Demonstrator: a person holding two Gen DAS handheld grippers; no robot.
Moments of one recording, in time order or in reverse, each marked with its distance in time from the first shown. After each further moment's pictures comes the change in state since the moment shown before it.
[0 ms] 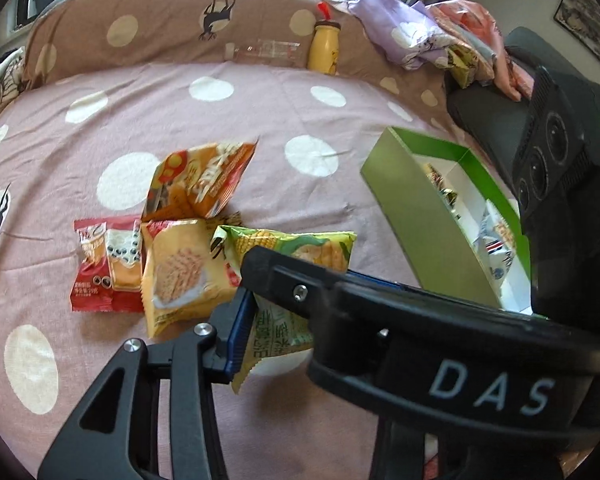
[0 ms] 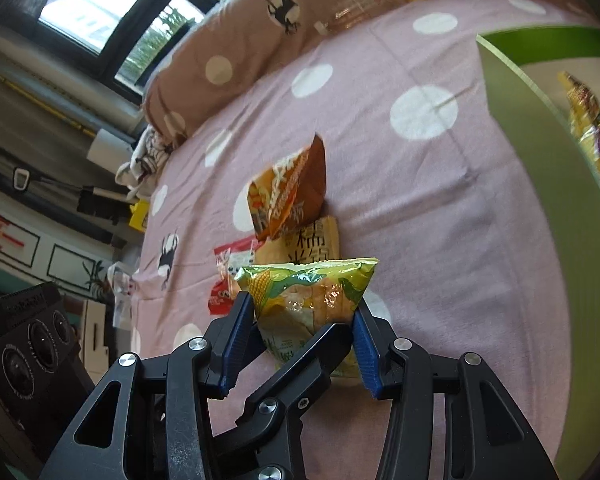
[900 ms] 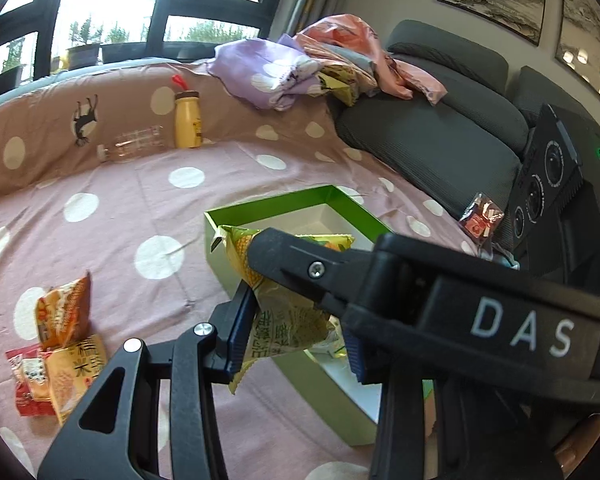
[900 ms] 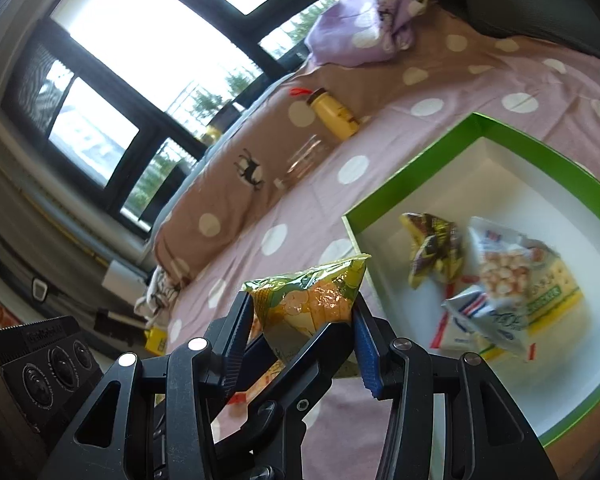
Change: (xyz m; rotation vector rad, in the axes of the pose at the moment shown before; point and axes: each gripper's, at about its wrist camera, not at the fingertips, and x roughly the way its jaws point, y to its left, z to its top) left arm -0.006 -0.119 0.030 0.275 -0.159 -0.234; right arm -0.136 -0.059 0.004 0.172 -0.453 0.000
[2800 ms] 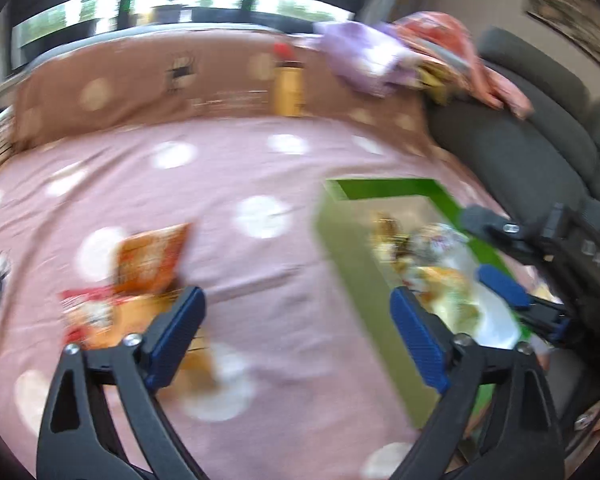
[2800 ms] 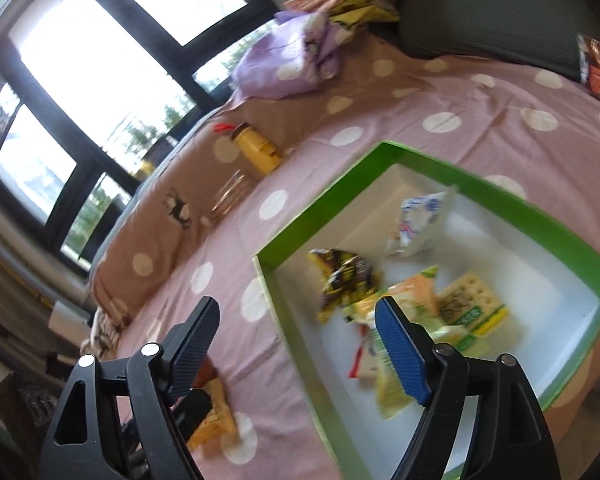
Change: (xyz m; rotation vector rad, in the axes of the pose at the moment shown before) left arm -0.027 0.071 -0.018 -0.206 0.060 0.284; right arm -0.007 -0.023 0.007 0.038 -0.094 -0.223
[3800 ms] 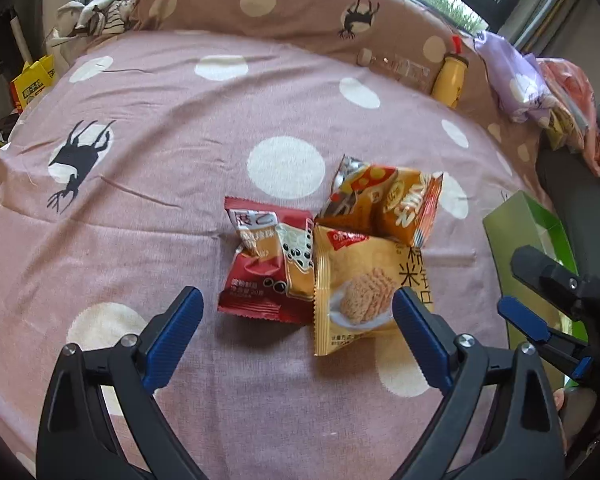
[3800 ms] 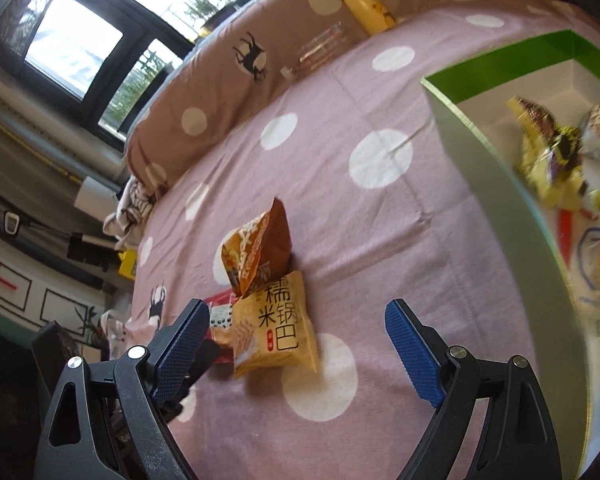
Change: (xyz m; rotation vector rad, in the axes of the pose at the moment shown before) left arm 0.008 0.134 -0.037 -0.306 0.143 0.194; right arm 0.104 0.082 -0.072 -0.174 0.417 0.163
